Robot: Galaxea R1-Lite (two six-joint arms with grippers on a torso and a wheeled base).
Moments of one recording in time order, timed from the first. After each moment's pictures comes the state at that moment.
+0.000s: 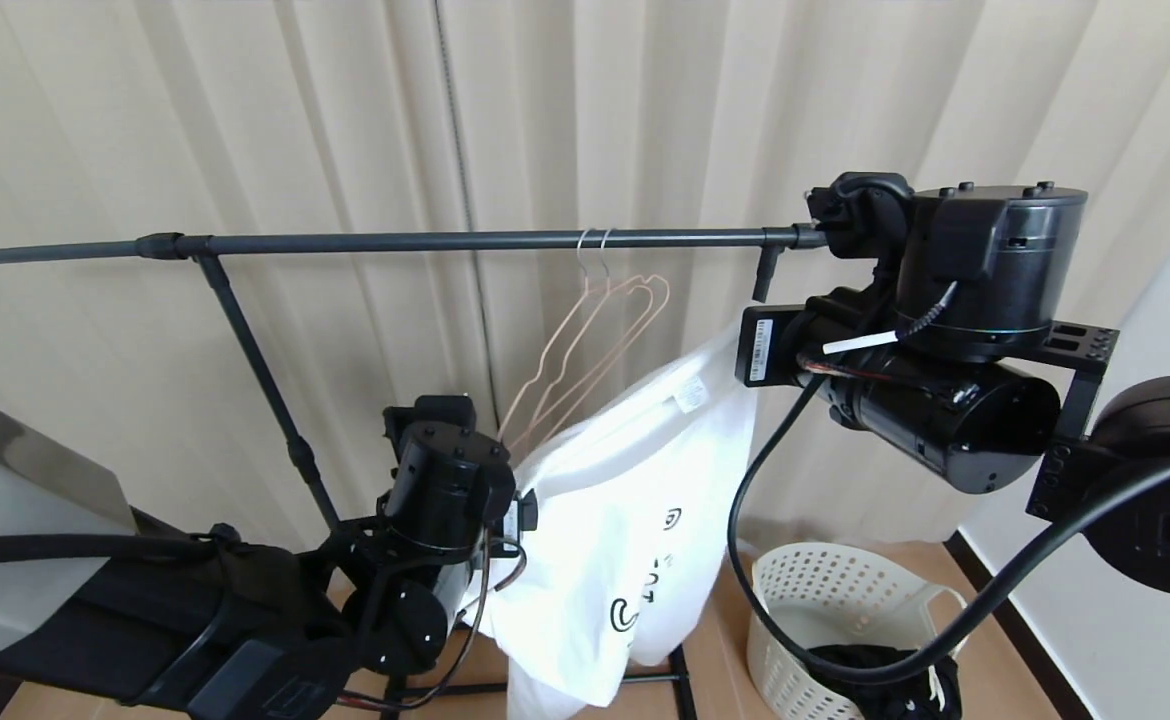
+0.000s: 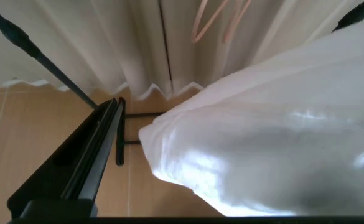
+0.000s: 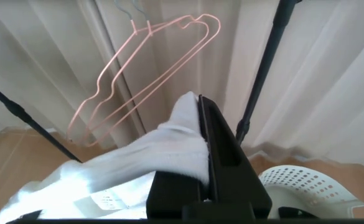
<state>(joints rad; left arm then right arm) -0.71 1.90 -0.74 -0.62 0.66 -0.30 0.68 1.73 -1.07 -0.49 -0.51 0.17</state>
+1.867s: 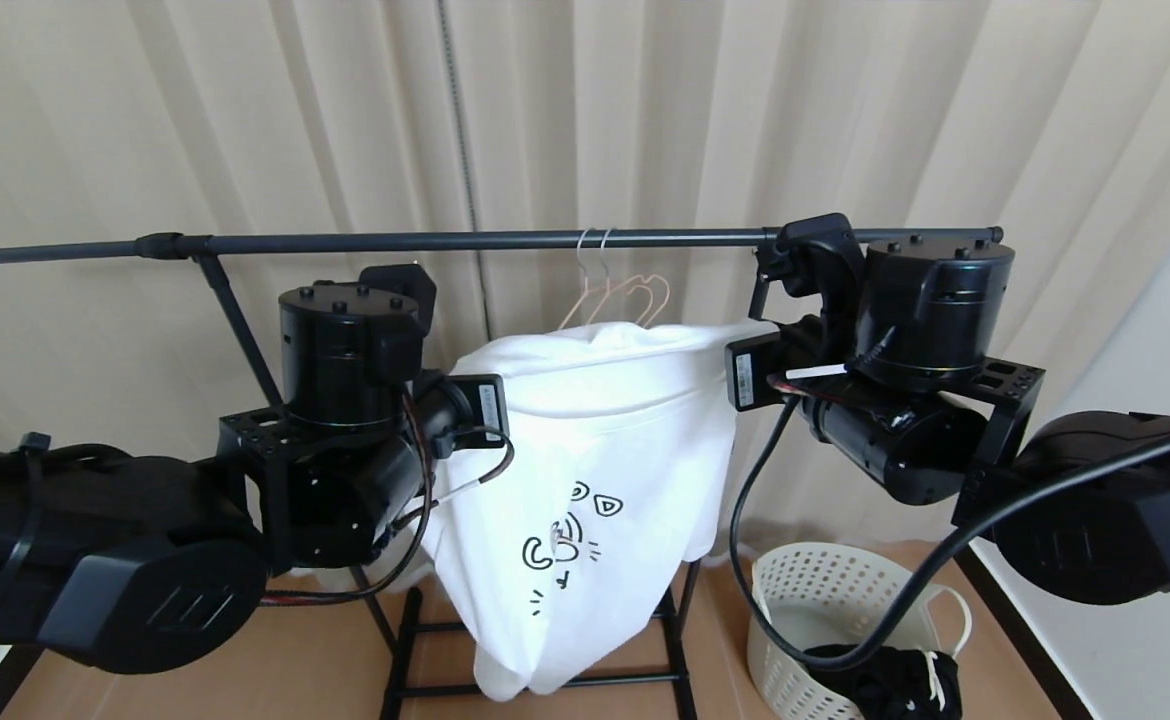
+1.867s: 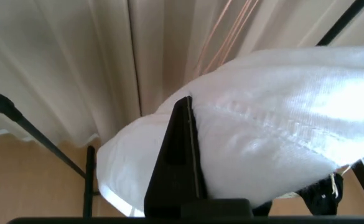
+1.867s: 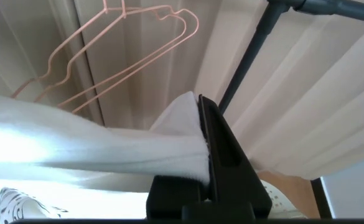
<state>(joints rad) -0.64 1.75 -0.88 -0.61 0.48 -0.20 0.64 1.81 -1.02 -0.64 -0.54 -0.05</state>
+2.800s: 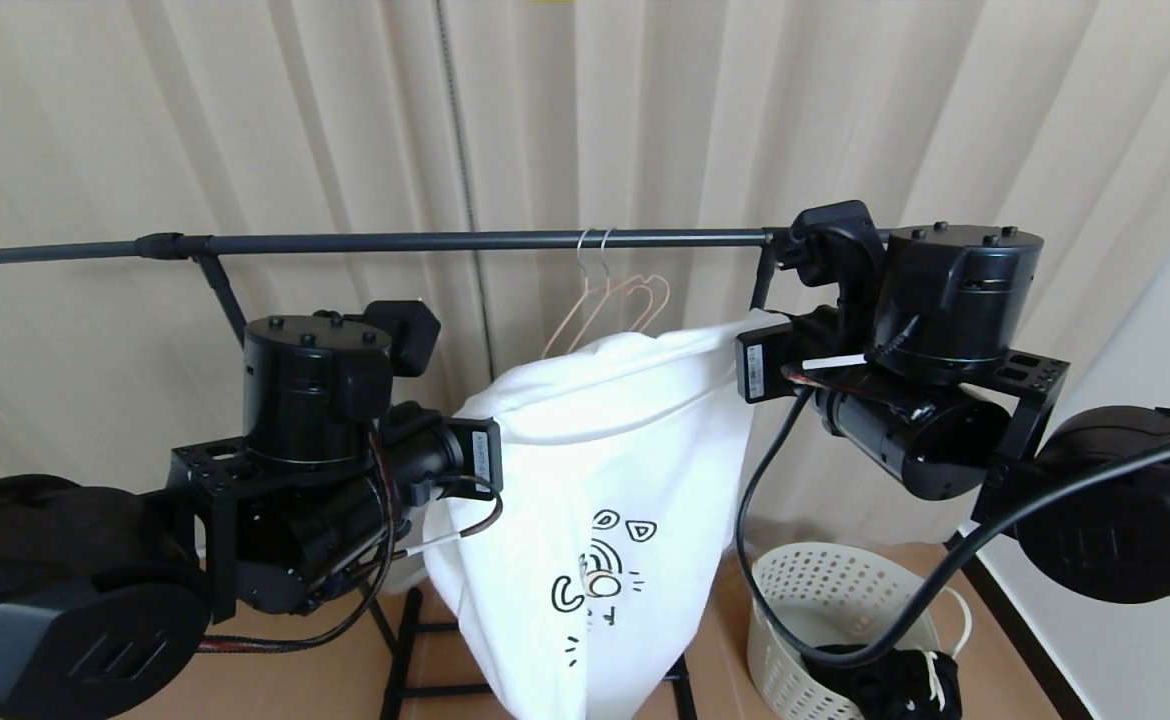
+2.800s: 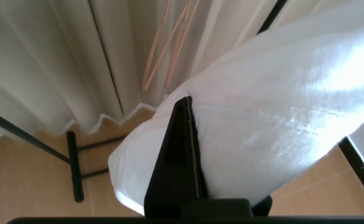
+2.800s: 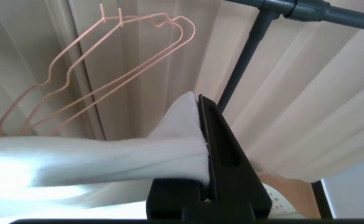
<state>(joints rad) -0.64 1.68 -0.79 -0.54 0.32 -0.20 0.64 1.79 -1.01 -0.64 -0.54 -0.05</state>
